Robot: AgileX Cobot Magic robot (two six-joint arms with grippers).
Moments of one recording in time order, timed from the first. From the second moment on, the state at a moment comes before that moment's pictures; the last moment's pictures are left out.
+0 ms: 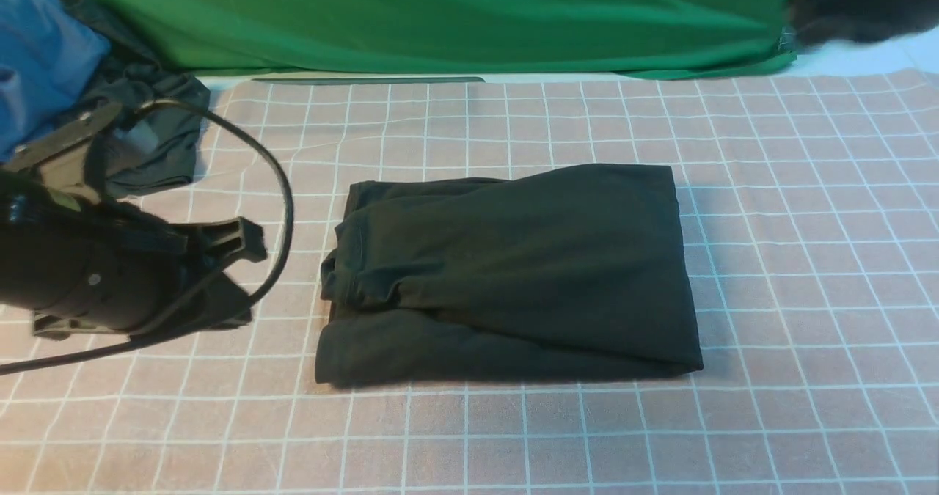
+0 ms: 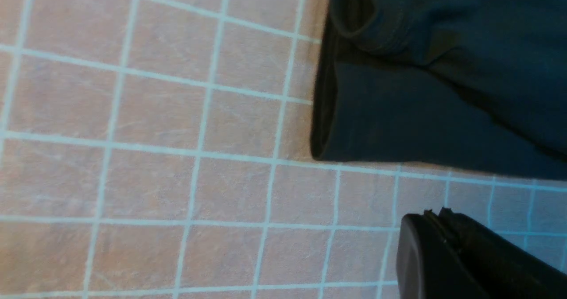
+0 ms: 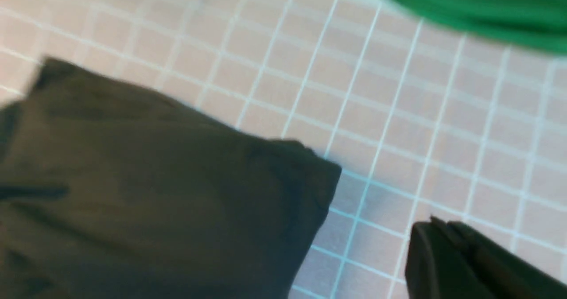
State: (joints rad) right arm 0.14 1.45 -1.49 0.19 0.86 -0.21; left arm -0.11 1.21 -0.87 -0.37 0.85 -0.11
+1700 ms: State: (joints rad) right arm 0.14 0.43 -1.11 0.03 0.67 -0.13; left arm -0.37 0.96 -1.07 -0.20 0.77 -0.25
